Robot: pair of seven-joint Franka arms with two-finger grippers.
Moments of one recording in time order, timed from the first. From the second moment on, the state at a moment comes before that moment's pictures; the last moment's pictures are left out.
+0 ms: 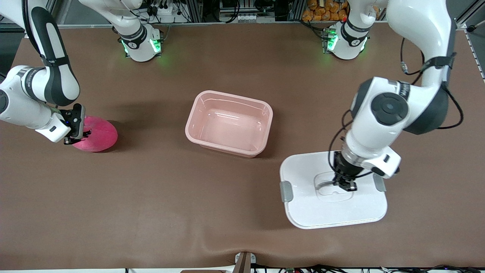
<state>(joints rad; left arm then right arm) -0.20 0.52 -0.14 -1.38 0.19 2.07 -2.01 -0.09 0.18 -0.13 -2.17 -0.01 2.21 -1.81</state>
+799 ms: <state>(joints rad) -0.13 0.48 -0.19 -1.47 0.16 2.07 -1.89 -0.09 0.15 -0.15 -2.00 0.06 1.92 -1.70</state>
